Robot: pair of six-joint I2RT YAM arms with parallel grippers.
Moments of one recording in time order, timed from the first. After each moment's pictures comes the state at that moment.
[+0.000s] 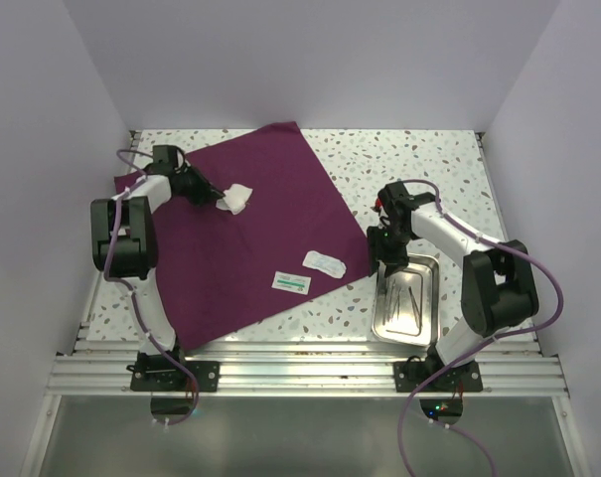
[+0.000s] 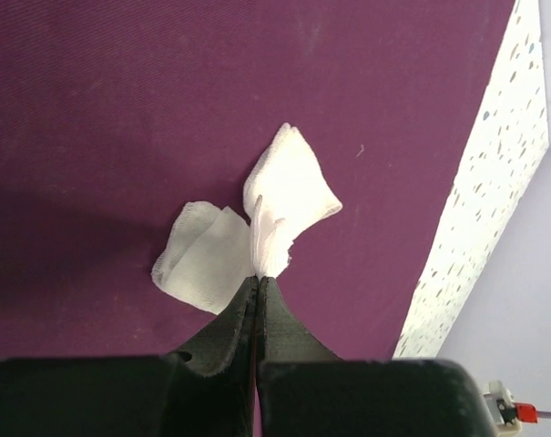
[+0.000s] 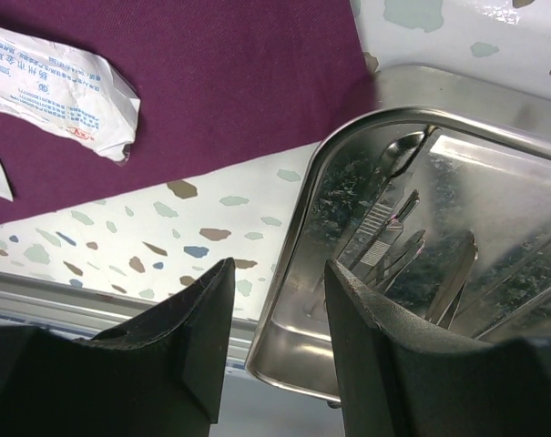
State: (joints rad) left arm 0.09 2.05 1.42 -0.27 0.49 -0.76; right arm 0.32 1.63 1.12 -0.93 -0.15 0.32
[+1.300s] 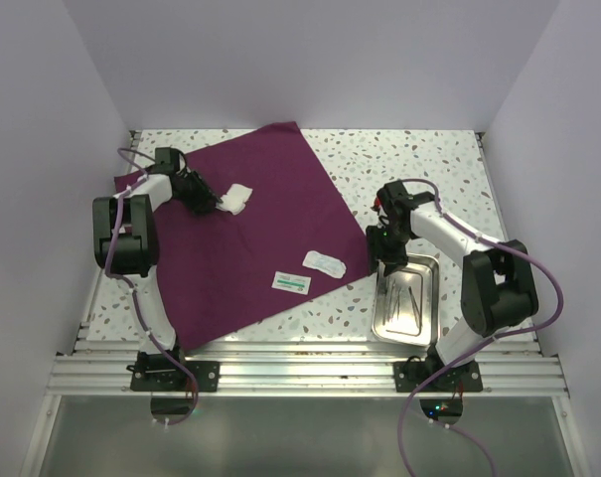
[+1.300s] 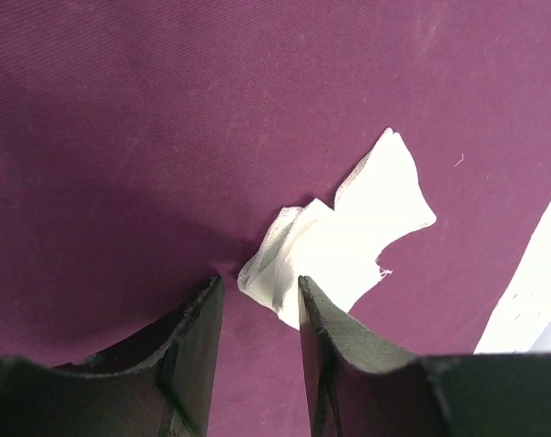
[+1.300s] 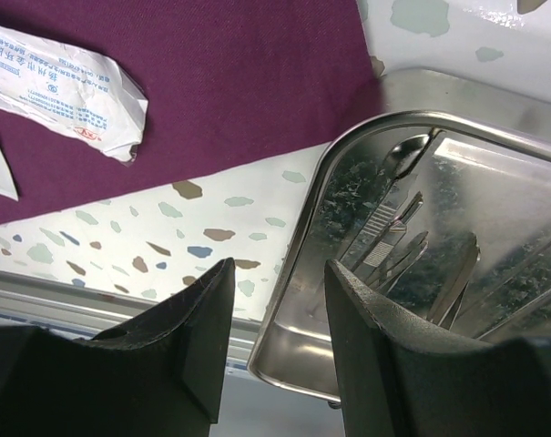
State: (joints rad) left arm 0.09 2.09 1.44 -0.38 0.36 -0.64; right arm 0.32 1.64 1.13 -0.93 -0.15 0.32
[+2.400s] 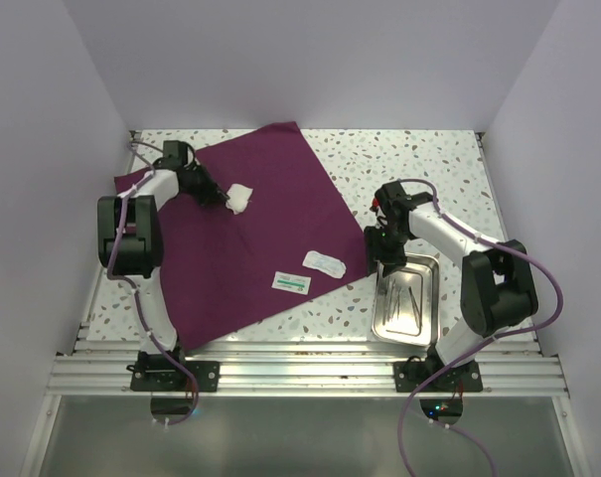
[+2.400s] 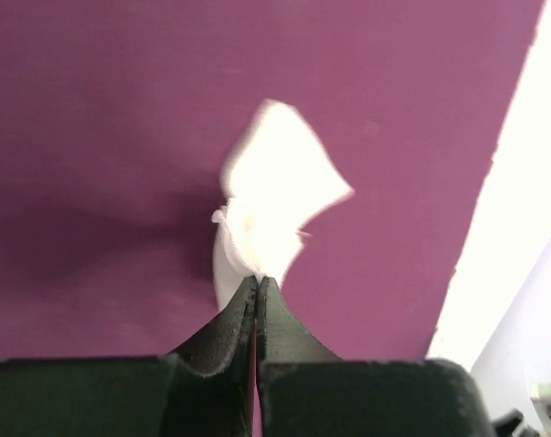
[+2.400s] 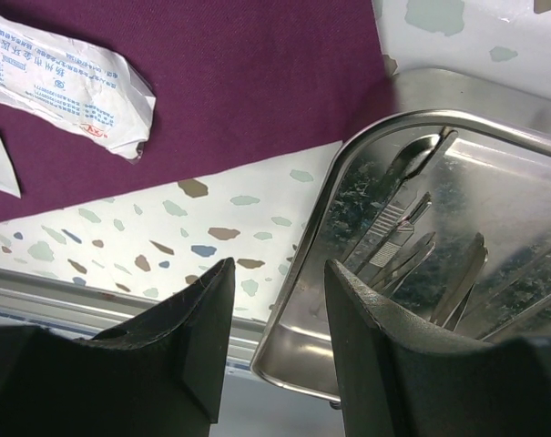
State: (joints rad) left arm 0.05 2.09 1.49 -0.39 0.41 -0.67; right arm 0.34 1.64 1.13 -0.93 -0.15 0.32
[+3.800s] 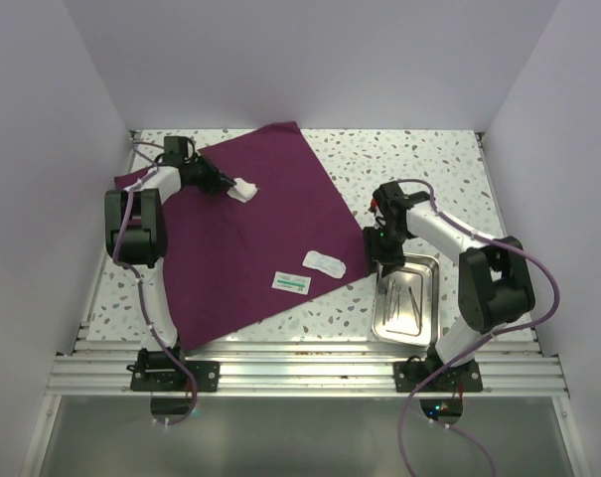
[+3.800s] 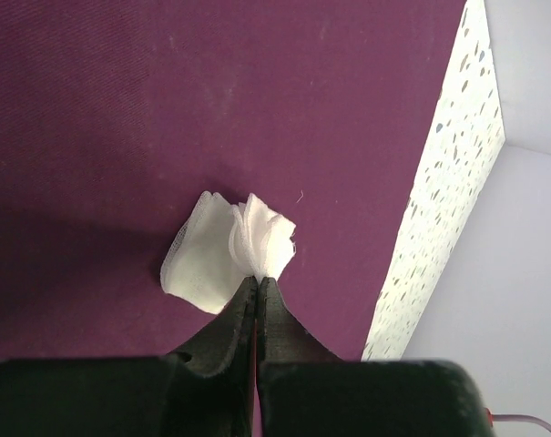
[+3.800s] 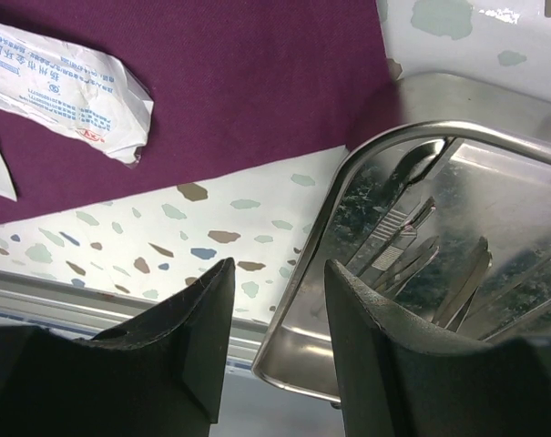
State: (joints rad) left arm 0.05 2.21 1.61 -0.25 0.55 -0.83; right arm 0.34 1.66 1.14 -0.93 -0.15 0.33
